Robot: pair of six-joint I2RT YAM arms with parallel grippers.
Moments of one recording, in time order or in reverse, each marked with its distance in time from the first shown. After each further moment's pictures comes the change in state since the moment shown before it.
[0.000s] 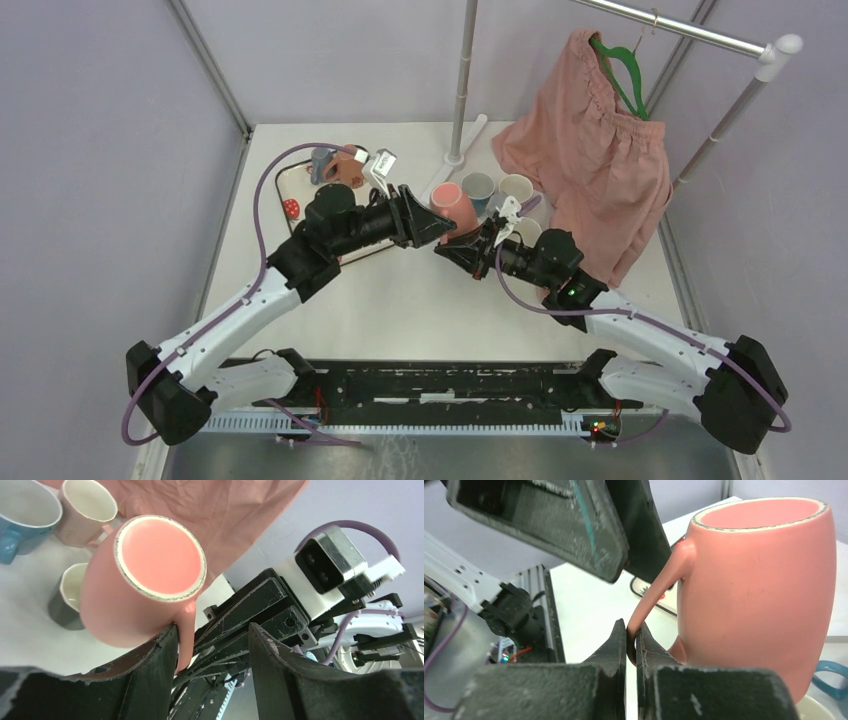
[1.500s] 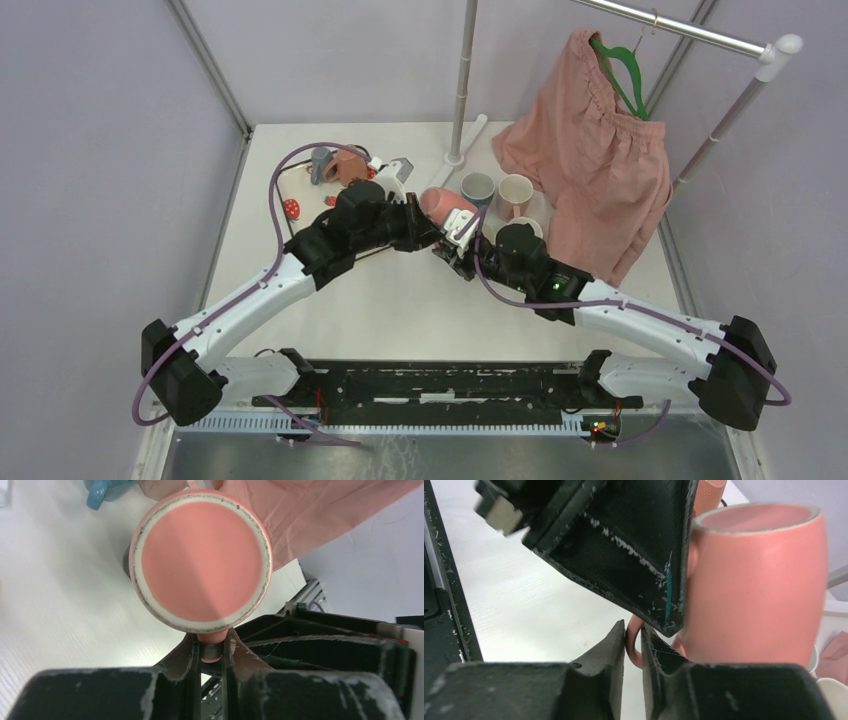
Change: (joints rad) left arm -0.025 0.114 0.113 -0.334 -0.206 0.107; right arm 0.159 0.092 0.201 -0.439 0.309 -0.460
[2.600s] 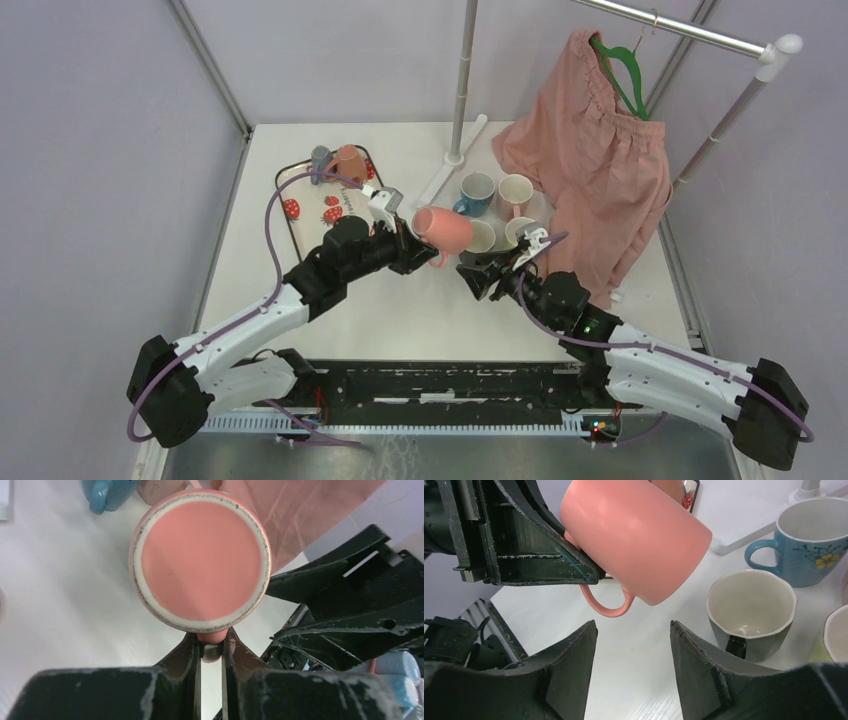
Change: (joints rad) left arm 0.003 -0.133 -0.344 0.340 0.033 0.109; right arm 0.009 -0.336 -0.419 0.282 0.270 0.551
